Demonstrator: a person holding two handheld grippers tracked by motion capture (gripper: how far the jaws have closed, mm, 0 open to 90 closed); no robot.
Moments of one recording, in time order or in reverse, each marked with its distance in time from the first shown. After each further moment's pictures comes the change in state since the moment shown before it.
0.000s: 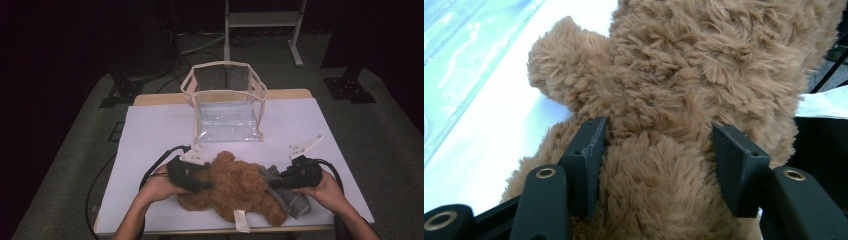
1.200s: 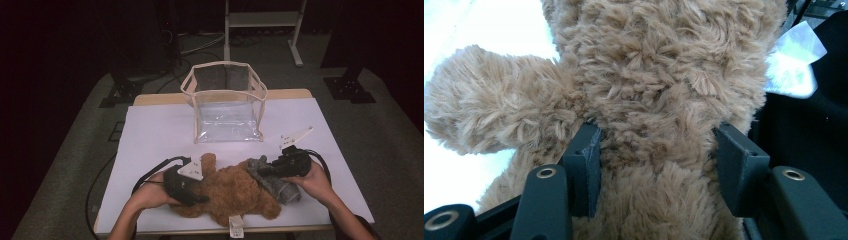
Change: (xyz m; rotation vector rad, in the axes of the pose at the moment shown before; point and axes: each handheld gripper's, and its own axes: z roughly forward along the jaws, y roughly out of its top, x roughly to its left) left arm -0.022 -0.008 -0.008 0.086 -0.068 0.106; right arm -0.016 0.025 0.012 -0.045 -0.064 -0.022
